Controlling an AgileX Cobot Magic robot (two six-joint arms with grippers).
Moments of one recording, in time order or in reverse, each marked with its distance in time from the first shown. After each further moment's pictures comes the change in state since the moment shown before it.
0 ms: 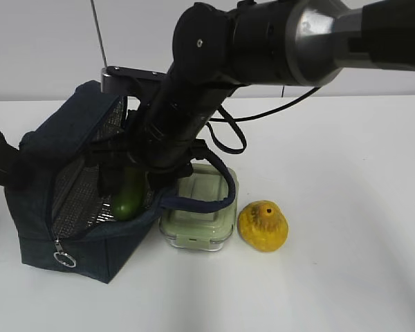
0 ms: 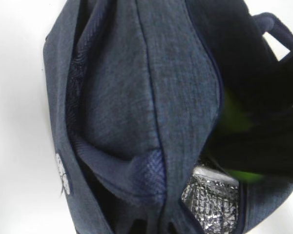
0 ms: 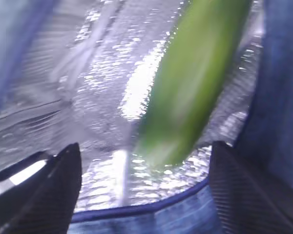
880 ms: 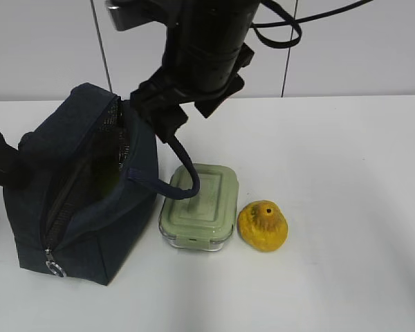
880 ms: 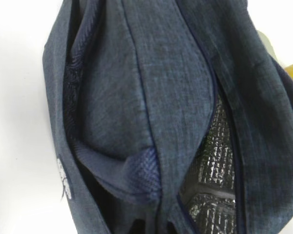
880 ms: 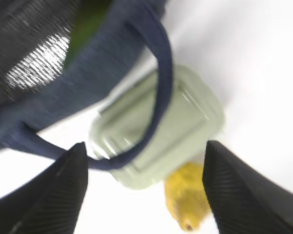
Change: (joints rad) left arm 0.000 0.000 0.000 0.004 0.000 0.000; right arm -0.002 -0.121 -0.184 -0.426 0.336 -0.052
